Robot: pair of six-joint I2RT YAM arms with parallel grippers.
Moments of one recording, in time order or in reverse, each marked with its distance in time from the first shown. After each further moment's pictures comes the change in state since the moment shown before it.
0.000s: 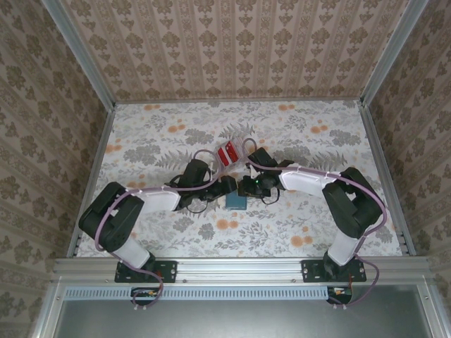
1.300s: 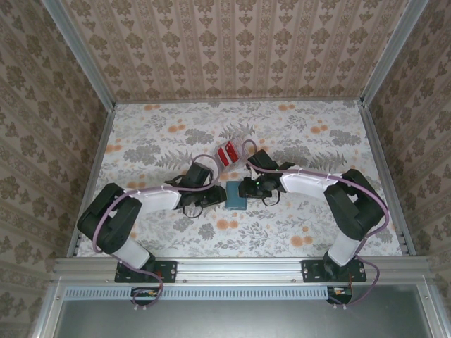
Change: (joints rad) left arm -0.019 0.000 0.042 -0.298 -0.128 0.098; right arm 0.005 -0.008 -0.032 0.017 0.059 -0.035
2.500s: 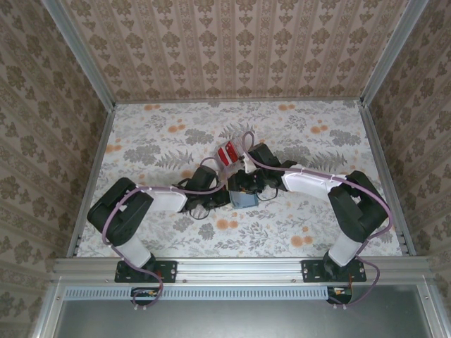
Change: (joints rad) left arm -0.048 0.078 -0.029 0.201 0.055 -0.045; right arm -0.002 -0.034 0.018 0.163 -0.256 0.094
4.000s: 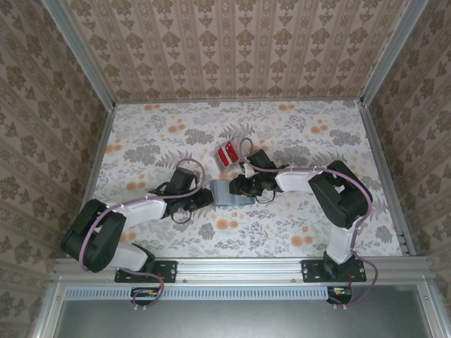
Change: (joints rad) left arm 0.148 -0.254 -0.131 -0.153 -0.042 0.026; right arm -0.038 0.174 -0.039 0.144 0.026 -0.037
